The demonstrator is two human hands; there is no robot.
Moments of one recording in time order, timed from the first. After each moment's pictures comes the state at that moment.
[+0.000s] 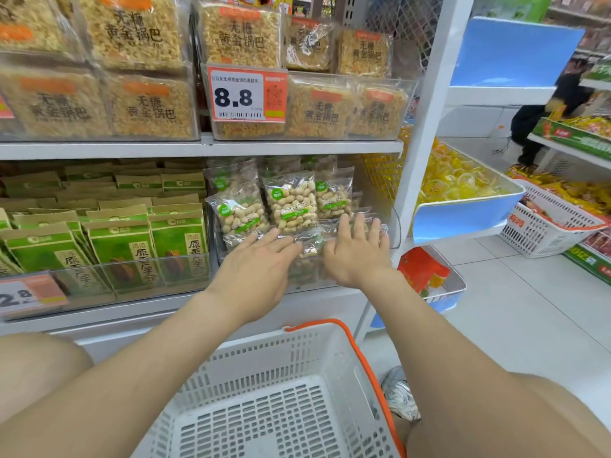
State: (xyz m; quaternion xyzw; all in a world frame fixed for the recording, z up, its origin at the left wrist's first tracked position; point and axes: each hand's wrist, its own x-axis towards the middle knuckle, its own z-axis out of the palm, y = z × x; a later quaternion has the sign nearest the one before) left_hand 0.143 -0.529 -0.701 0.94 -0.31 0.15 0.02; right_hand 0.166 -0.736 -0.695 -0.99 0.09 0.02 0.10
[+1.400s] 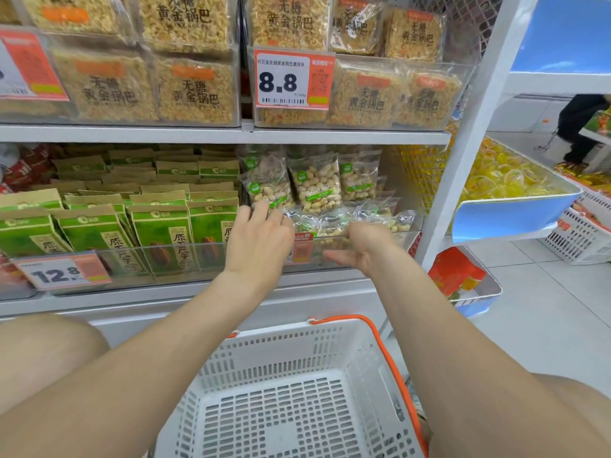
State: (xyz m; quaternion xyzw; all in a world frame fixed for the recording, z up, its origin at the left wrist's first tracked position) left_hand 0.153 -0.507 -0.686 0.96 -0.14 0.20 -0.13; right_hand 0.201 -0.690 -0.695 -0.64 0.31 0.03 0.70
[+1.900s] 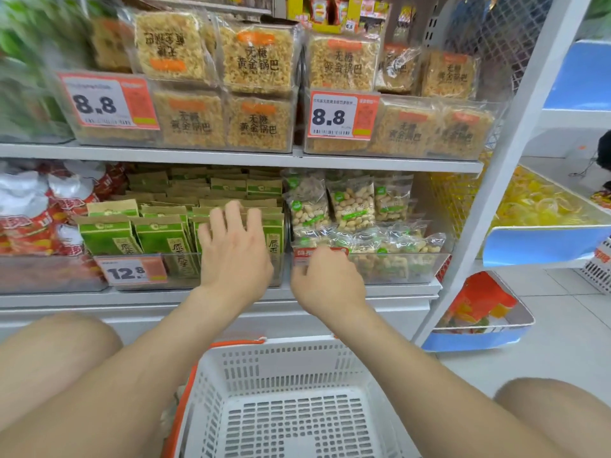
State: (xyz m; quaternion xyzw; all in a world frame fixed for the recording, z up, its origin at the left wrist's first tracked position) left_hand 0.122 -0.425 -0.674 0.97 0.02 0.26 0.00; right_hand 0.103 -0.574 -0.658 -0.98 0.00 -0.02 0.21
